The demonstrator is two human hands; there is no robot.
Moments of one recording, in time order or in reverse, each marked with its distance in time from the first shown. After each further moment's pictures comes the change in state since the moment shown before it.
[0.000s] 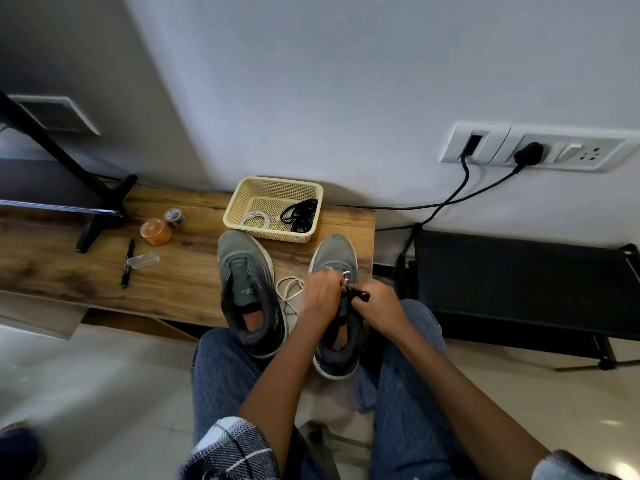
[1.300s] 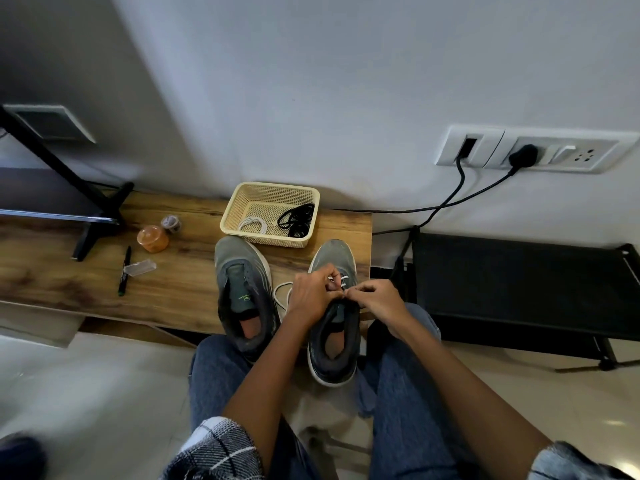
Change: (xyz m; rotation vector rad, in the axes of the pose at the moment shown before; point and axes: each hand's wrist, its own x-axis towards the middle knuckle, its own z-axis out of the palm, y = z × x) left_hand 0.010 -0.023 0.003 -0.308 -0.010 0.016; right_hand 0.006 -0.002 -0.011 0.465 -0.004 0.262
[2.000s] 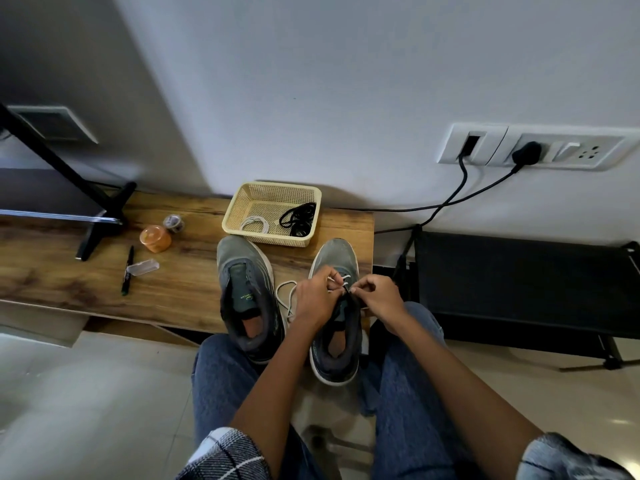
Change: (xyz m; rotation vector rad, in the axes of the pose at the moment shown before) left_hand -0.013 0.010 0.006 -0.104 0.083 -0.134; right_hand 0.013 0.005 0.008 -0.066 0.074 0.006
